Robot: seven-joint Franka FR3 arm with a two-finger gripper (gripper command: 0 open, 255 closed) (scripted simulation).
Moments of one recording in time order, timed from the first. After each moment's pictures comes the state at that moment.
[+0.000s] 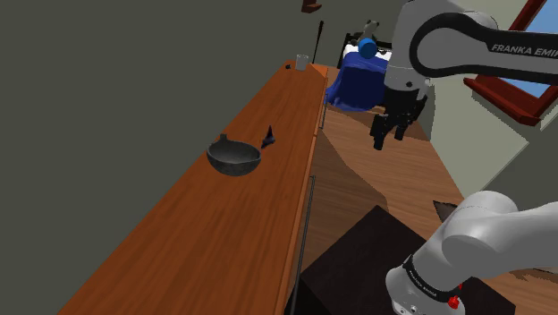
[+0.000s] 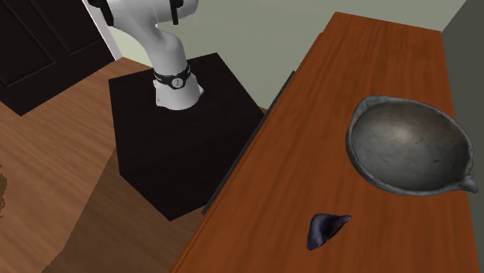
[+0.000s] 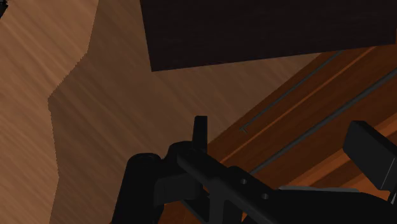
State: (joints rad) arm -0.01 -0.75 -0.03 -2.42 -0.11 1.49 0.13
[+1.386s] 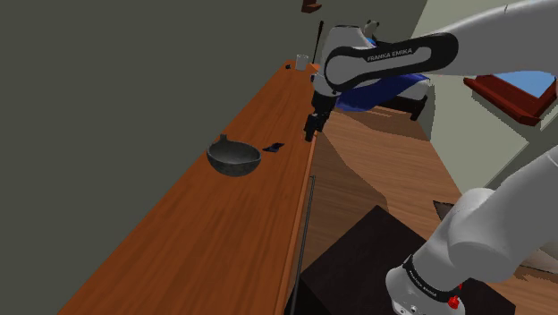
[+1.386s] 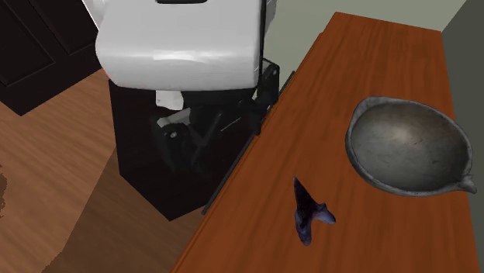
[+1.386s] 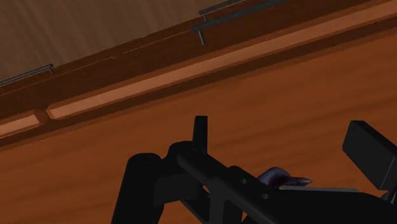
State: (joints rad) arm 0.14 -0.17 -0.13 -2.20 0.00 2.04 -0.28
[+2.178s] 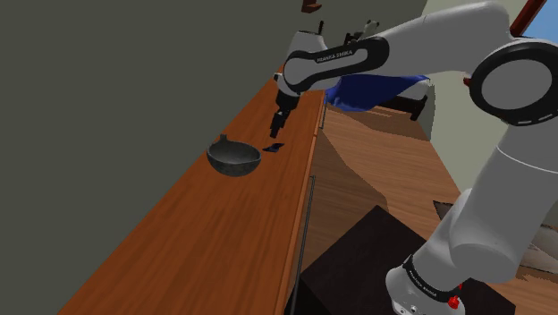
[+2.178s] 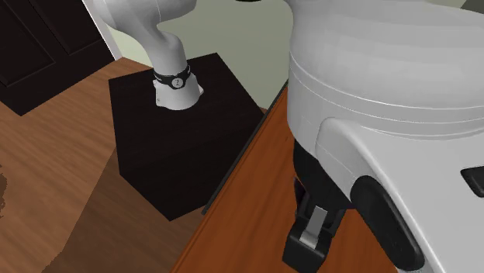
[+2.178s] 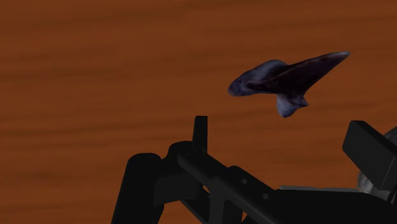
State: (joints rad) arm 0.18 0.15 -0.10 -1.92 0.14 2.17 -0.52
